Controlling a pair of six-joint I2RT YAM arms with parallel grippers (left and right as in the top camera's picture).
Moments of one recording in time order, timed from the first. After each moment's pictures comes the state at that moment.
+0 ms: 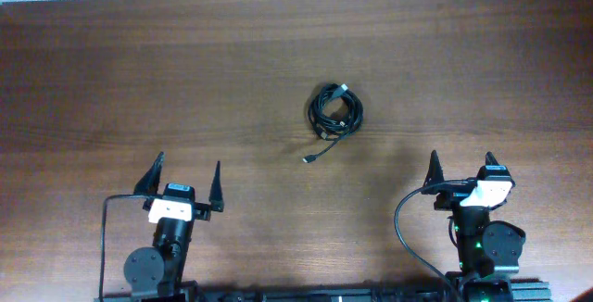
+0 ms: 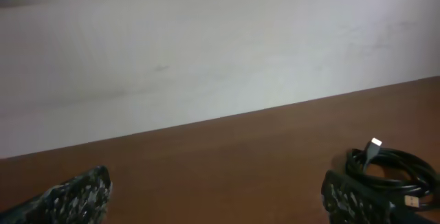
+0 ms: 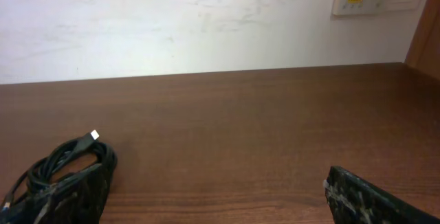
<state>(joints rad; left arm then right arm) 0.08 0.01 0.01 0.09 0.25 0.12 -0.05 0.01 0.01 -0.07 0.00 0.05</state>
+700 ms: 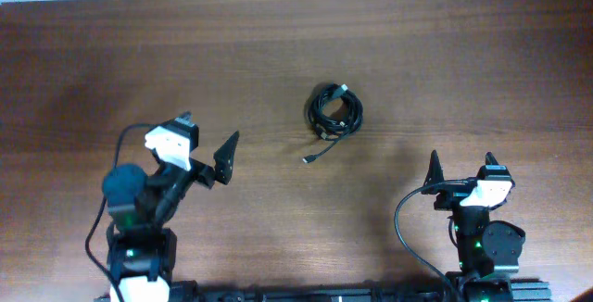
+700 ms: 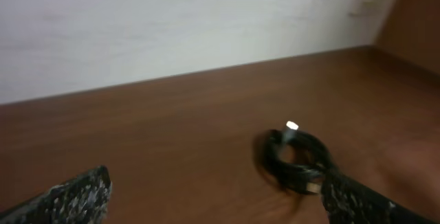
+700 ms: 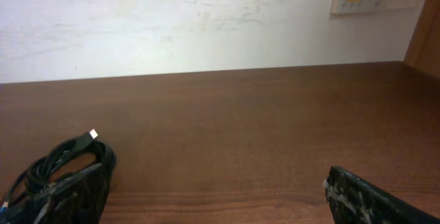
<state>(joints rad) 0.08 0.75 0.44 0.09 0.55 0.05 -0.05 0.01 0.01 -0.07 0.00 0.05</state>
